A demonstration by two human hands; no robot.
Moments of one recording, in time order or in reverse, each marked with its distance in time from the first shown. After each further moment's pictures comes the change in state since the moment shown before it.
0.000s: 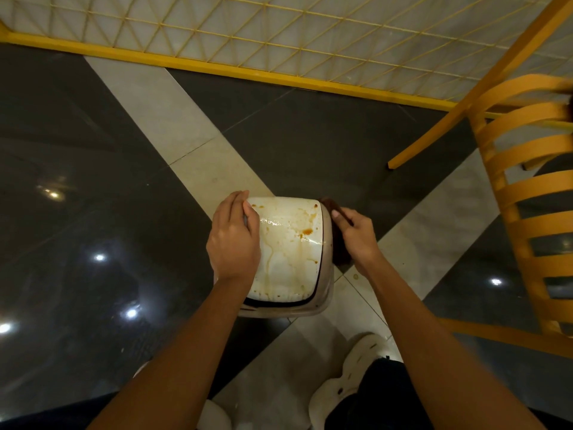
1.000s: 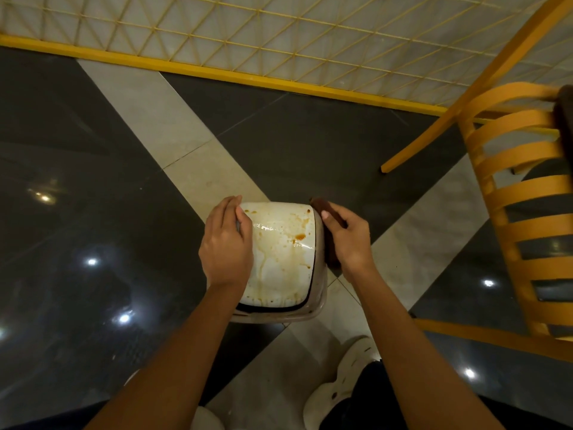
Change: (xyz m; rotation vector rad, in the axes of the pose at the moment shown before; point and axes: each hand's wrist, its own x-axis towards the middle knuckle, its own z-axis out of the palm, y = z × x) left_hand 0.001 -0.002 0.002 -0.009 0.007 0.014; right_hand -0.022 -0.022 0.006 0.095 0.127 -0.044
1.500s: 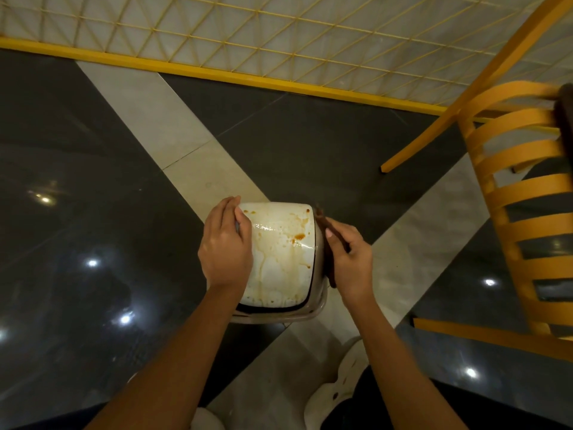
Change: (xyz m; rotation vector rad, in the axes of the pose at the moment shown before) left_hand -0.001 0.002 -0.001 0.002 0.011 -0.012; right_hand -0.031 0.021 -0.003 0.008 0.053 -0.234
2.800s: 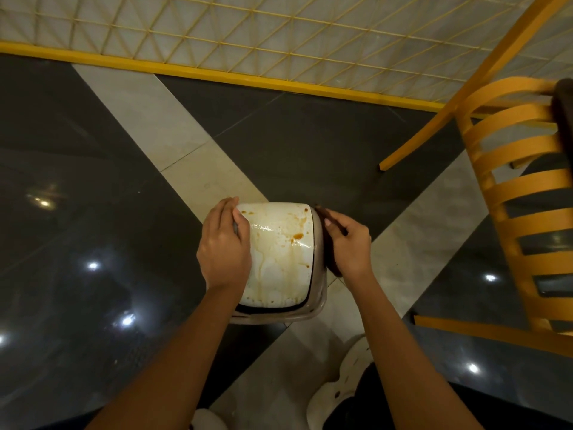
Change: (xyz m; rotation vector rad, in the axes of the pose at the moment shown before) left_hand 0.001 0.000 0.000 0.005 -0.007 0.001; right_hand 0.031 0.004 0.003 -0.093 -0.057 0.102
